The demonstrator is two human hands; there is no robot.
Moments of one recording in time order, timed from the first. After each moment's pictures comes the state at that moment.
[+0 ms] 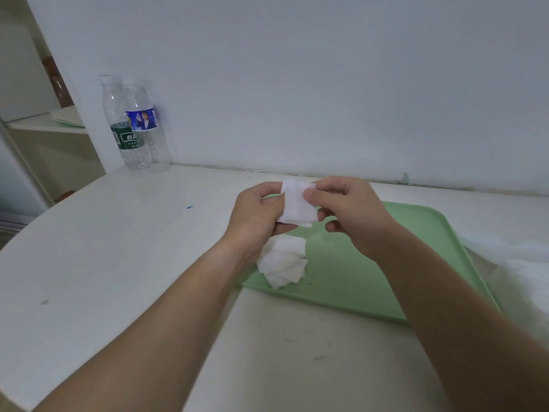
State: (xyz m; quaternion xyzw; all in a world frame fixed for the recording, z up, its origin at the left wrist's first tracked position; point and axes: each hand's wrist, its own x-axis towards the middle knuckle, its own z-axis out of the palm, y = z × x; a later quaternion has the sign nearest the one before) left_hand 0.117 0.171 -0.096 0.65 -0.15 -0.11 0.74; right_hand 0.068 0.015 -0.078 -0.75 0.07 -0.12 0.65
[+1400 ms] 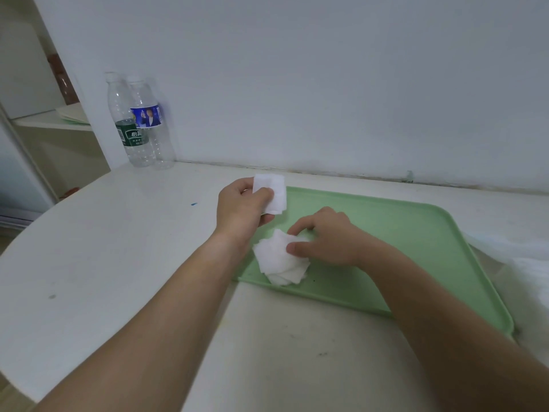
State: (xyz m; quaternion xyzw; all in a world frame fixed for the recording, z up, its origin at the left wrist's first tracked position) left_hand 0.134 0.184 -0.103 0.67 -0.05 0.00 0.74; right_hand 0.077 0.027 -0.110 -0.97 0.03 0.05 0.24
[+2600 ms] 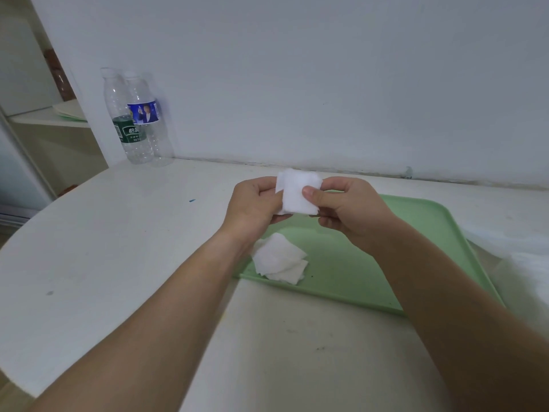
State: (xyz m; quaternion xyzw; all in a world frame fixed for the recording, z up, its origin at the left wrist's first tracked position) left_hand 0.122 0.175 -0.098 0.66 -0.16 -0.08 0.72; right_hand 0.070 0.018 -0.083 -0.70 0.10 -0.07 0.71
